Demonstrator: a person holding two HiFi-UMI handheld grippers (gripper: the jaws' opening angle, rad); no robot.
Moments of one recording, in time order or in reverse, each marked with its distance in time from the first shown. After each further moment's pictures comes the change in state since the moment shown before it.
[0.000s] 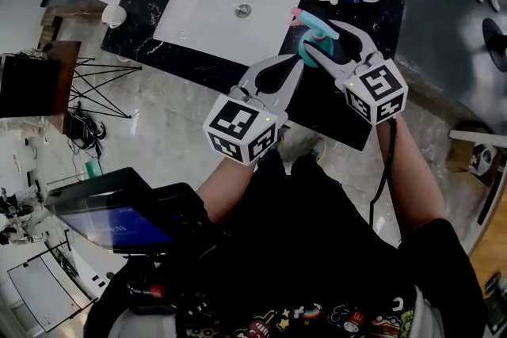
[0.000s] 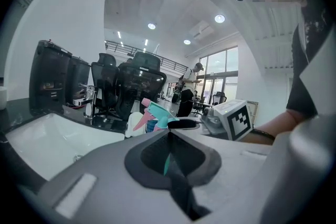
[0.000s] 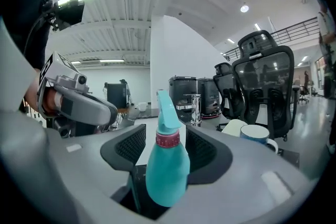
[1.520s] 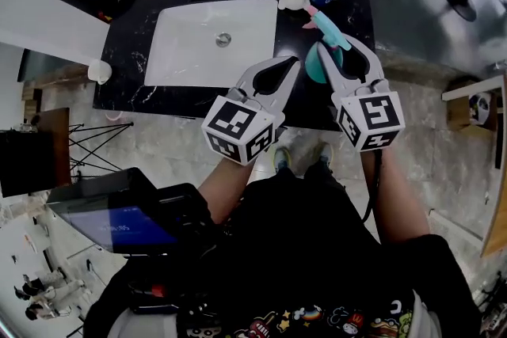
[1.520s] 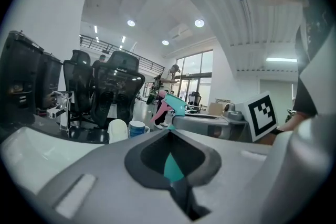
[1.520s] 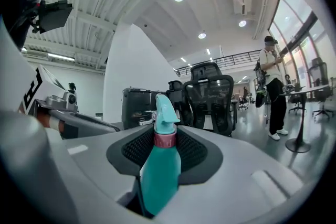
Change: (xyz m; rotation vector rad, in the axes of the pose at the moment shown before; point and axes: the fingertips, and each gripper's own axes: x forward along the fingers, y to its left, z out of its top) left arm -0.010 -0.003 0.022 0.080 0.006 -0.280; right arm -0.062 0.010 0.046 0.103 -0.122 -0.595
